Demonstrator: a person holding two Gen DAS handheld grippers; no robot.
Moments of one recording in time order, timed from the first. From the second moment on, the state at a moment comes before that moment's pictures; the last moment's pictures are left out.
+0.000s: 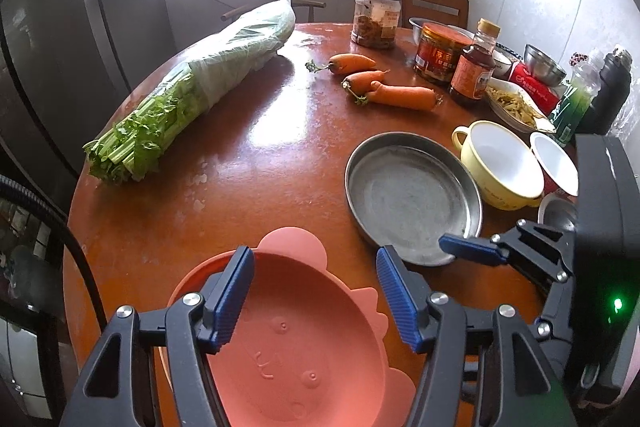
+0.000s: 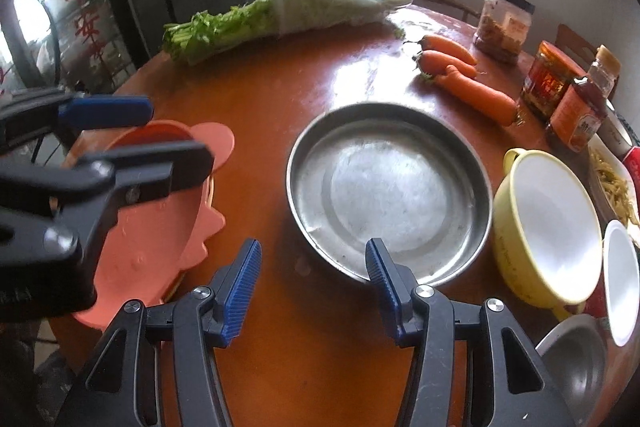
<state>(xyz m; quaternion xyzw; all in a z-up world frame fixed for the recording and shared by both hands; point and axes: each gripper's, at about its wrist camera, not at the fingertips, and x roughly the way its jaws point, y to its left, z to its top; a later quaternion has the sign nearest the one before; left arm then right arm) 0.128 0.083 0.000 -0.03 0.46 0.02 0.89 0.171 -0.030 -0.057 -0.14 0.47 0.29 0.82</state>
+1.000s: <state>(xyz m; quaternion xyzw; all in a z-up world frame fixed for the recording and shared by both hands) 0.127 0.009 -0.015 0.05 0.47 -0.06 0.88 0.051 -0.111 -0.023 -0.09 0.45 0.25 0.85</state>
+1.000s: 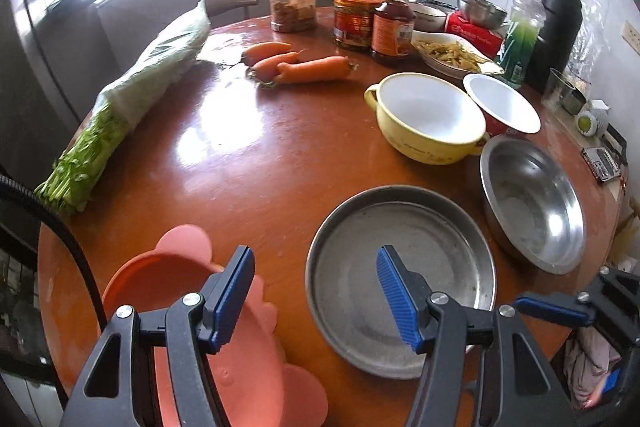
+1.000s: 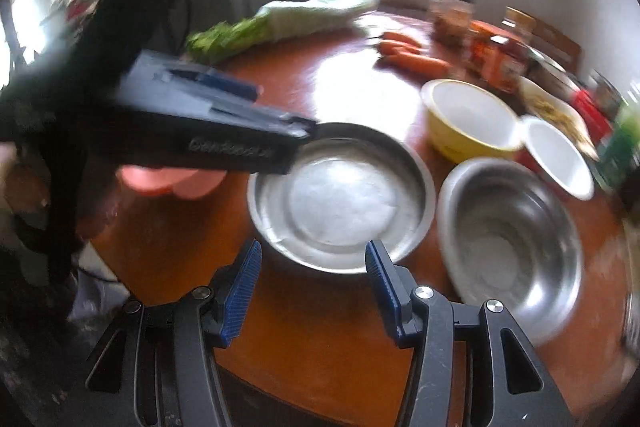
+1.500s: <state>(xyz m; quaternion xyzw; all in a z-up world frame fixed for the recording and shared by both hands) 0.150 -0.005 -0.042 0.07 0.50 -0.08 0.86 0.073 -0.136 -0.045 0.04 0.48 0.20 0.85</state>
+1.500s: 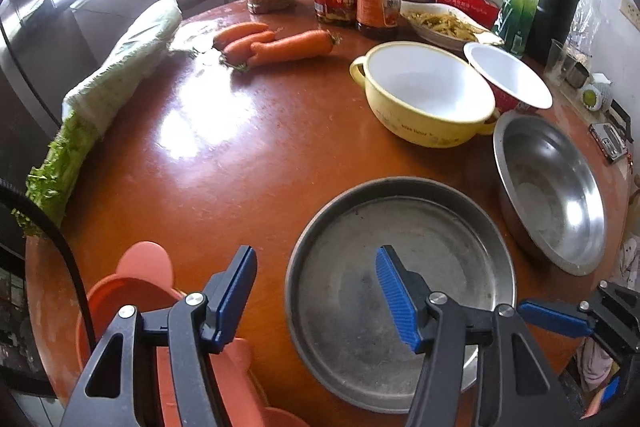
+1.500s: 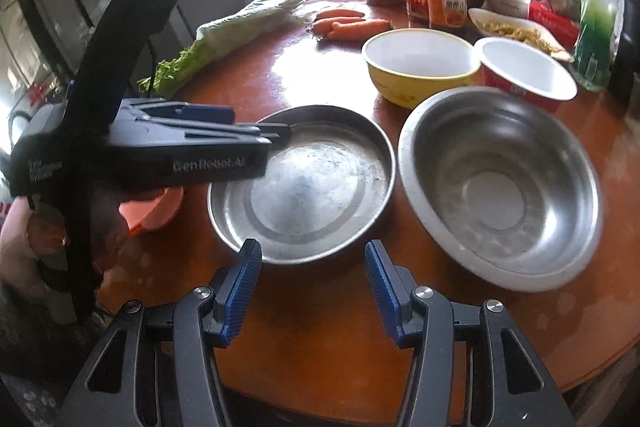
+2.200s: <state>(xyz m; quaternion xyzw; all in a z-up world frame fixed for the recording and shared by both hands) 0.145 0.016 -0.040 0.03 0.51 -0.07 0.86 0.091 -0.120 -0.047 0.01 0.47 0.17 0.87</state>
